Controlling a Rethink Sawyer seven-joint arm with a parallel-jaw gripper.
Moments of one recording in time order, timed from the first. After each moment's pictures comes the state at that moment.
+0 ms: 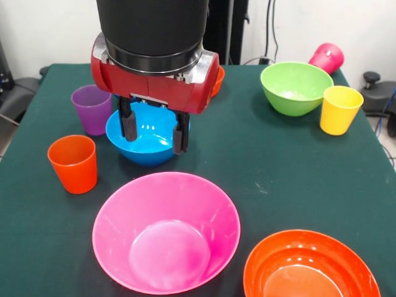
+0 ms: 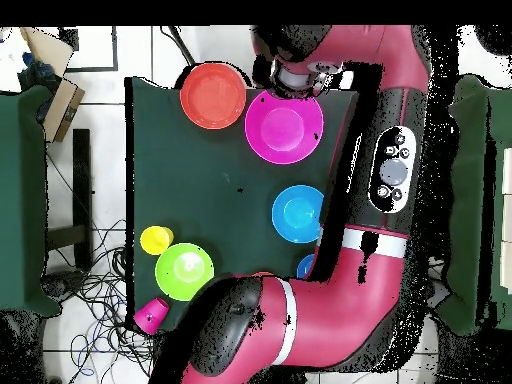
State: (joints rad) arm -0.31 -0.27 0.32 0.39 -0.37 1.57 1.86
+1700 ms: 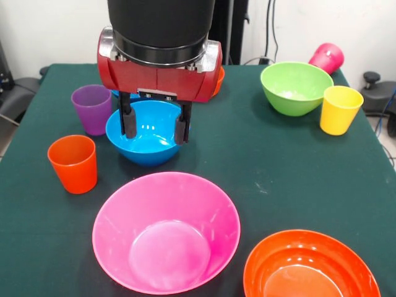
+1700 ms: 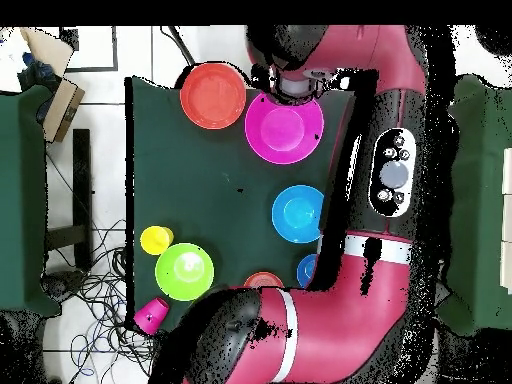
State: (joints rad) arm -0.31 -0.34 0.29 0.53 -0.37 1.49 1.70
